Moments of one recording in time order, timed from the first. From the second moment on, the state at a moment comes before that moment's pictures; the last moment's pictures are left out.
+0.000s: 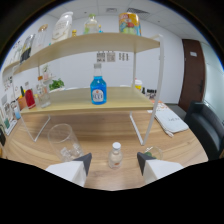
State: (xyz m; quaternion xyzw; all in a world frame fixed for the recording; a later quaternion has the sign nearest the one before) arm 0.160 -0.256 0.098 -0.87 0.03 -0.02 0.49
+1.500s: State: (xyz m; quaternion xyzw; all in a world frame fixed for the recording) arm -0.156 -0.135 0.419 -0.76 0.01 0.01 0.65
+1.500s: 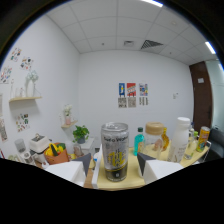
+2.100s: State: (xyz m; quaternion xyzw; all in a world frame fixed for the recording) arm -0.152 -0.092 0.410 -0.77 0.01 -0.01 0.64
